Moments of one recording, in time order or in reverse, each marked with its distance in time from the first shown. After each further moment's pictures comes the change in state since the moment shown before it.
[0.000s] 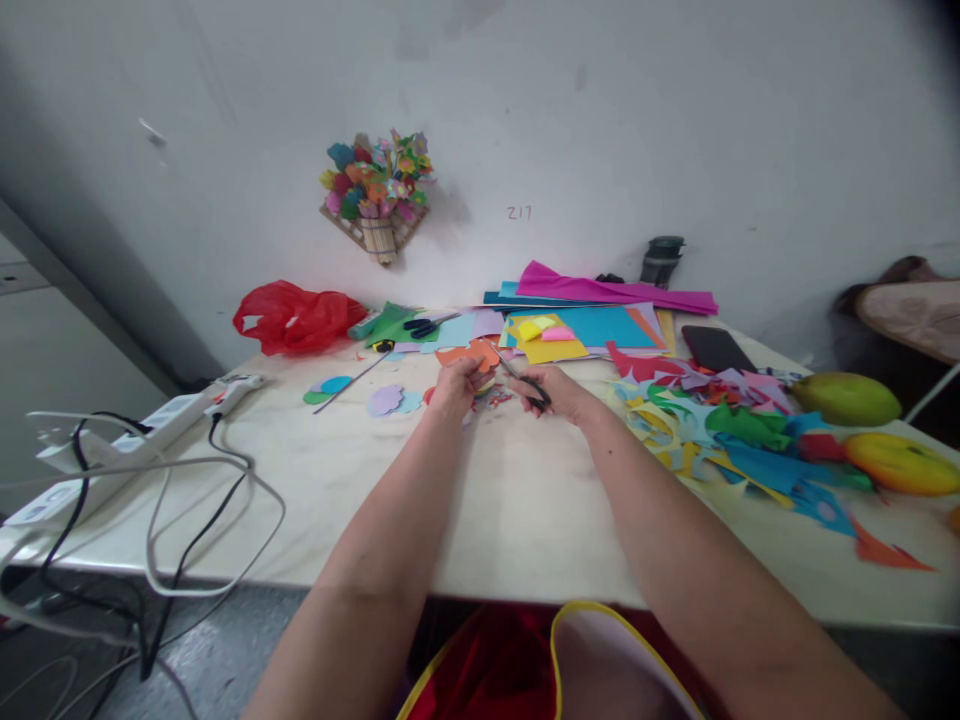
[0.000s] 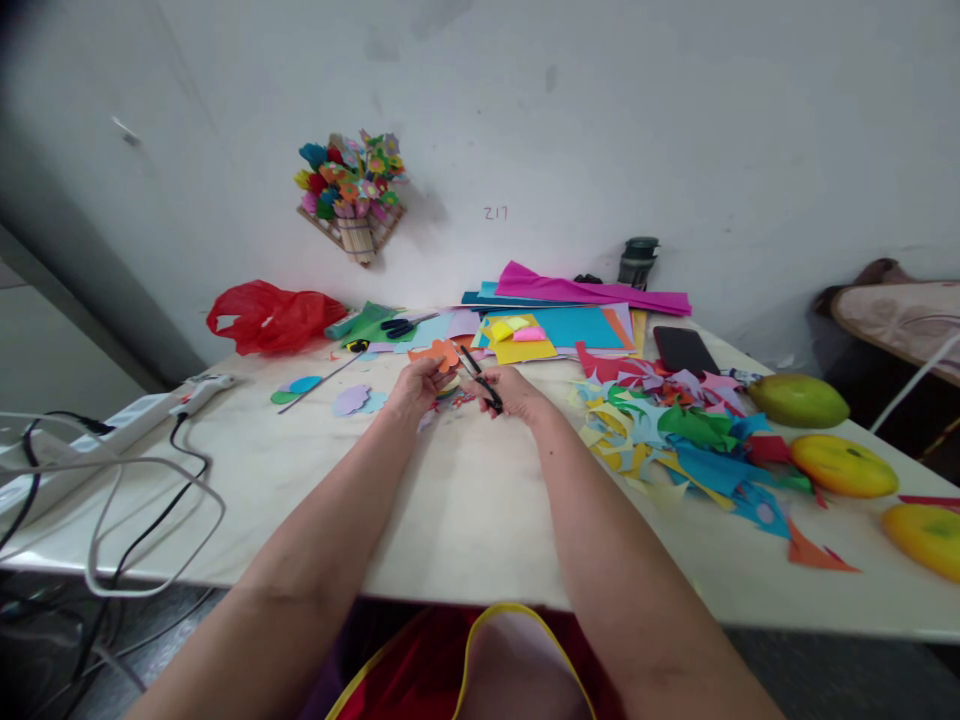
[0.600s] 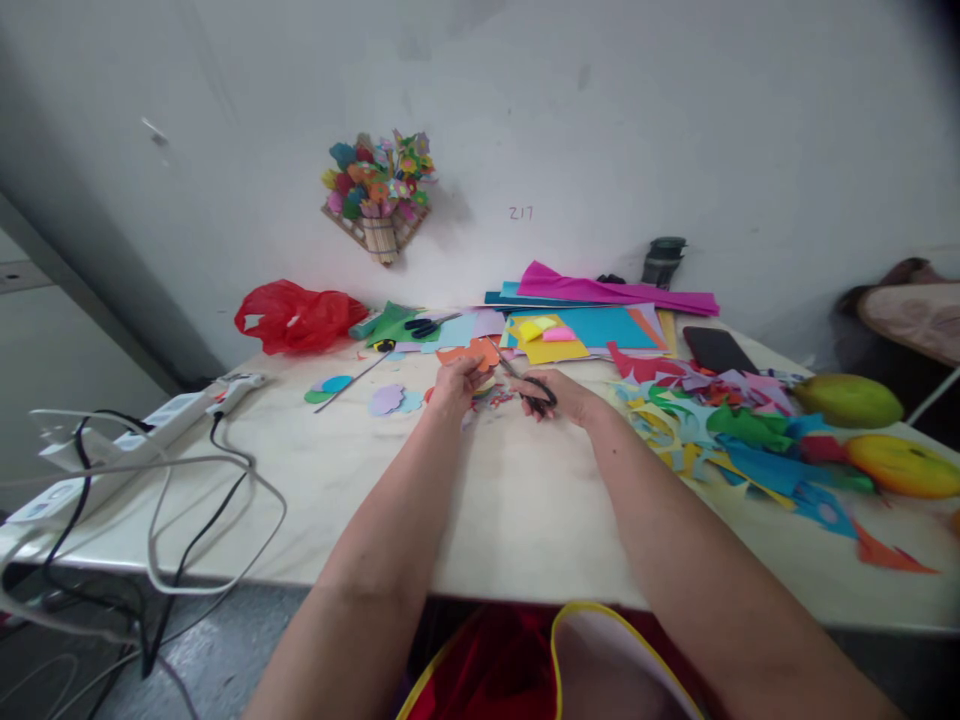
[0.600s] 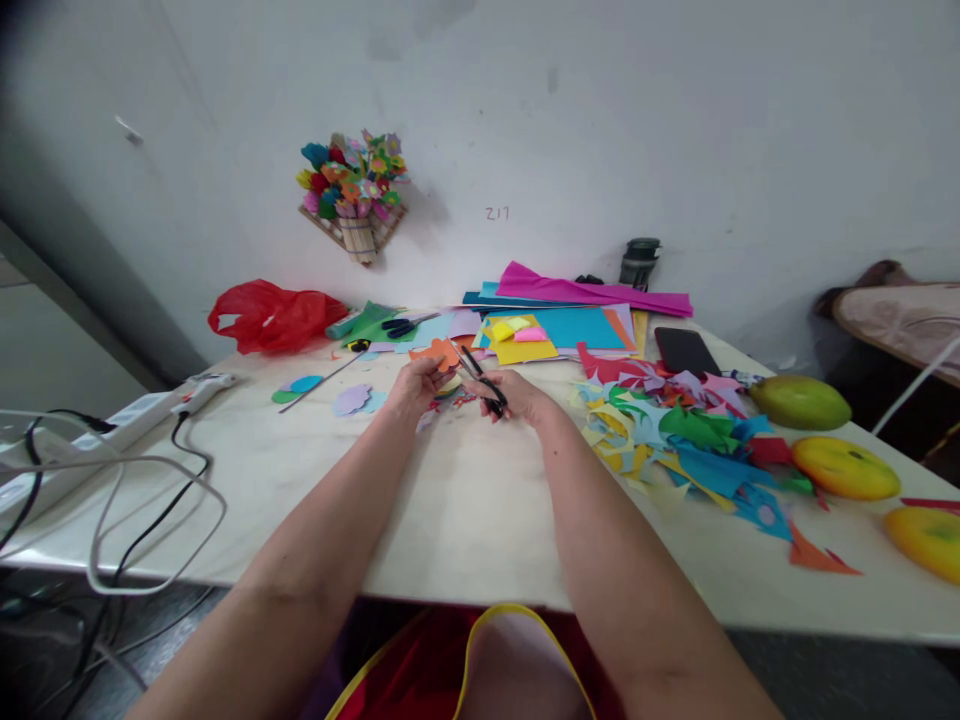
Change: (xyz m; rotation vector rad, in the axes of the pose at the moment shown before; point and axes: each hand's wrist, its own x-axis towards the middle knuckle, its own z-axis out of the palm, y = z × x) left_hand 0.001 0.002 -0.003 0.001 -0.021 0.028; right_hand -0.005 -0.002 -0.004 -0.020 -0.089 -0.004
